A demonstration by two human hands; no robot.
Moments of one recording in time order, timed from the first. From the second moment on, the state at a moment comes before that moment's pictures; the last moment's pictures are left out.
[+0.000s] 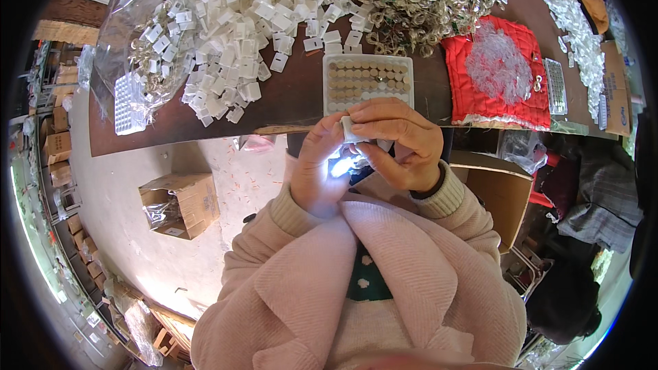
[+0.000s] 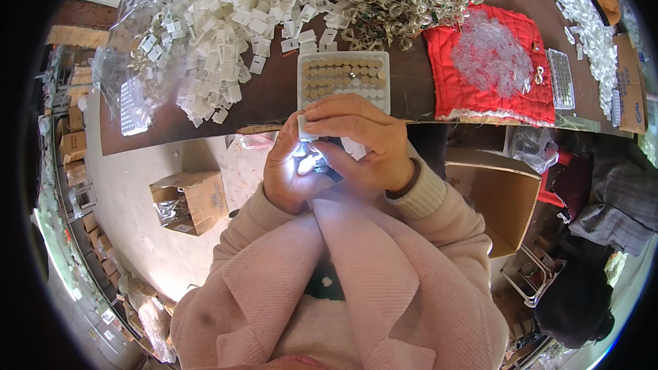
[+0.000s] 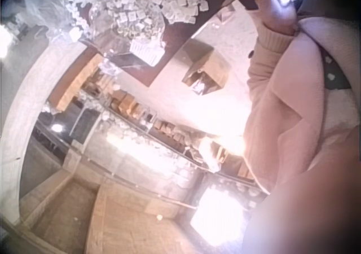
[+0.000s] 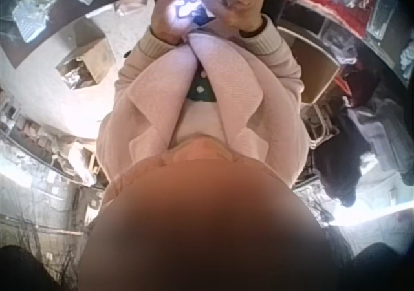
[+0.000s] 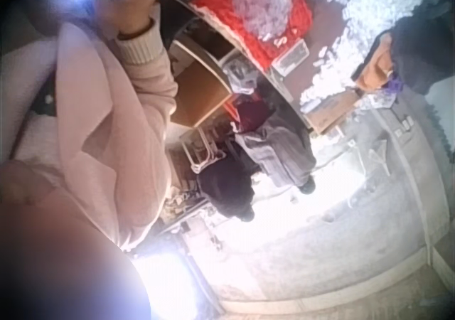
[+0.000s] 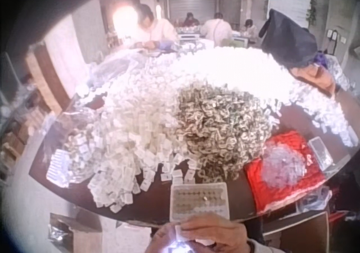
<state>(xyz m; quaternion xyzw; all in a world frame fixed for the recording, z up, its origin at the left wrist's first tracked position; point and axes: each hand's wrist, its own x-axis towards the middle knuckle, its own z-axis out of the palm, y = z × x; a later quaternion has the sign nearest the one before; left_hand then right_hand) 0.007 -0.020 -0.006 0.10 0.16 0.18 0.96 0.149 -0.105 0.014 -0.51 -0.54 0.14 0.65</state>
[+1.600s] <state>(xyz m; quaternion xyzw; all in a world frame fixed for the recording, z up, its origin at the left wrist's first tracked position) 0.015 -0.035 -0.020 0.19 0.23 0.12 0.95 0.240 -0.209 -0.012 -0.83 -0.34 -0.15 0.41</state>
